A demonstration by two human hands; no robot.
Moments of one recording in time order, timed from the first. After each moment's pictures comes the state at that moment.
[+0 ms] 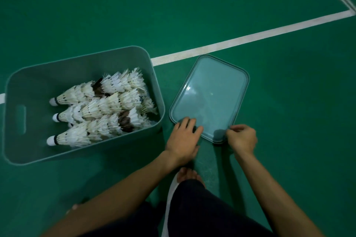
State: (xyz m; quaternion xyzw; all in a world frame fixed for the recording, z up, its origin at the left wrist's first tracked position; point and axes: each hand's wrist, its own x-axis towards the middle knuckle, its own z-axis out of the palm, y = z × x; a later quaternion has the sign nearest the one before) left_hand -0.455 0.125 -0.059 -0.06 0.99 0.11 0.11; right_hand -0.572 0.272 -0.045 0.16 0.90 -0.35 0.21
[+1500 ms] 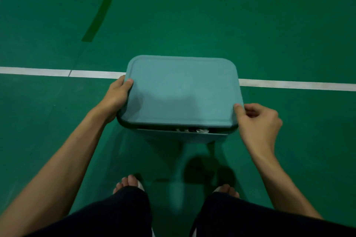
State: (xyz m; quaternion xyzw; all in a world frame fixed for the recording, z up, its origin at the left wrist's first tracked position) left_hand -0.254 -0.114 0.099 -0.57 0.61 0.50 -0.21; right_hand -0.494 0.115 0.094 -0.22 0.87 -0.43 0.08
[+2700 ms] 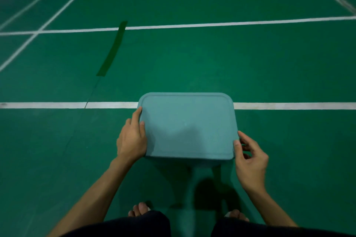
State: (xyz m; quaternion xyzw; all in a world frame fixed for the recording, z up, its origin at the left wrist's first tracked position) left_hand -0.240 -0.072 0.081 -0.59 0.77 0.21 -0.16; right_hand -0.479 0.137 0.028 -0.23 0.74 -0.62 0.11
